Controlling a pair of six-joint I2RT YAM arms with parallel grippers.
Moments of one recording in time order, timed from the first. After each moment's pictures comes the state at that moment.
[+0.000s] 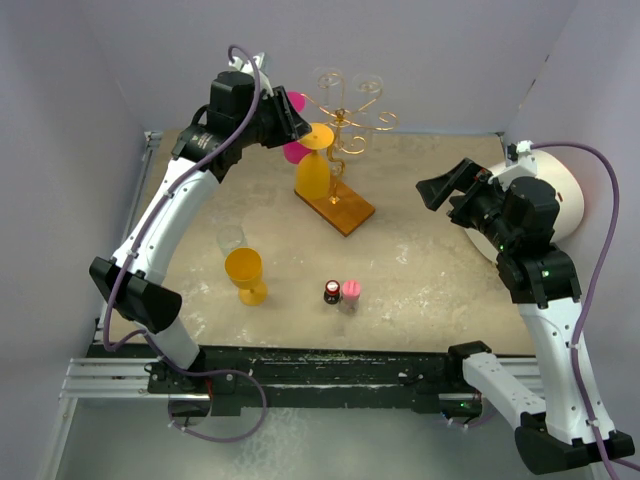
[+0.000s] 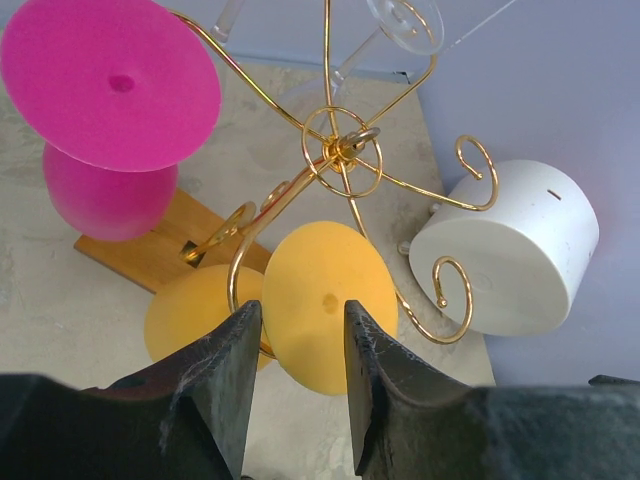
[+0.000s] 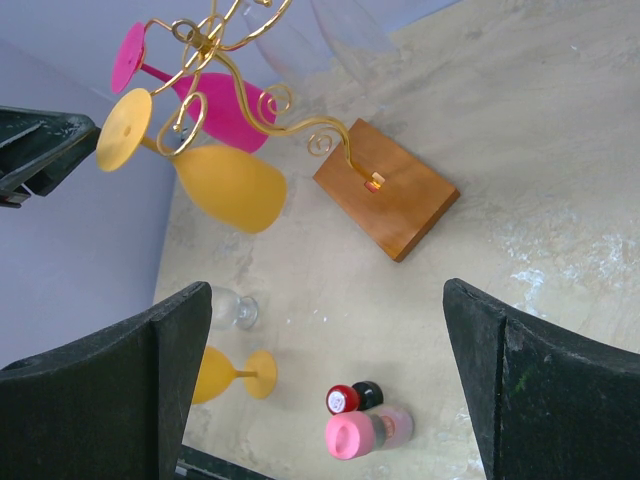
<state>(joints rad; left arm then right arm) -0.44 1.69 1.94 -0.62 0.14 -0.59 0.18 0.86 1.24 -0.65 -0.09 0.62</state>
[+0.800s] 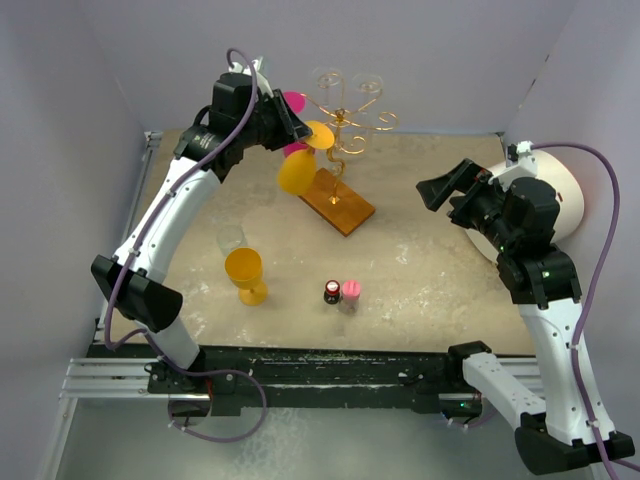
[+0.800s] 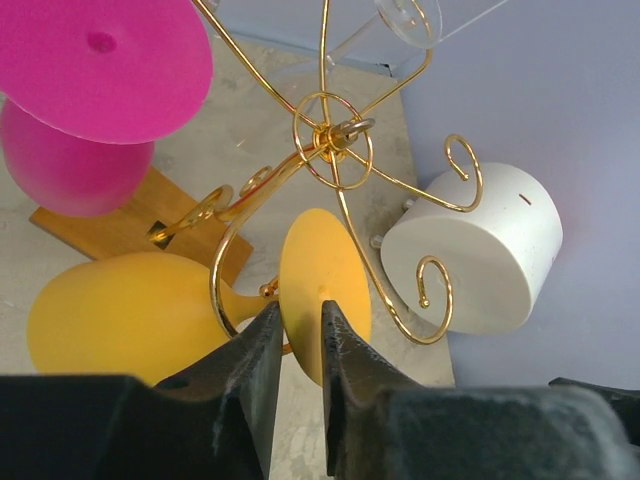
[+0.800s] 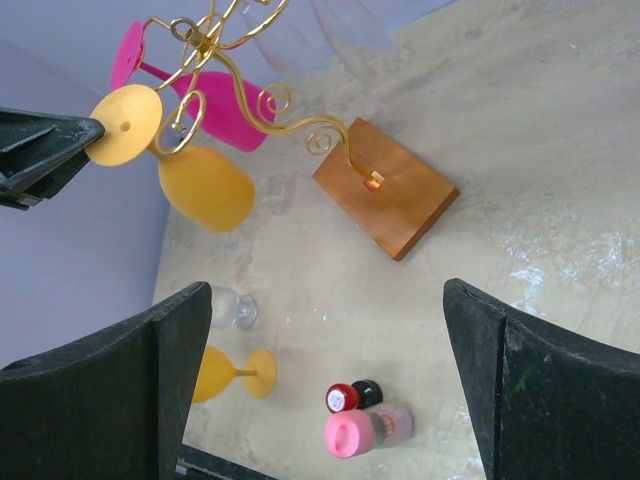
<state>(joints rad) -0.44 1.69 1.94 -0.62 0.18 -0.70 0.18 0.86 1.24 -0.65 -0.09 0.62</state>
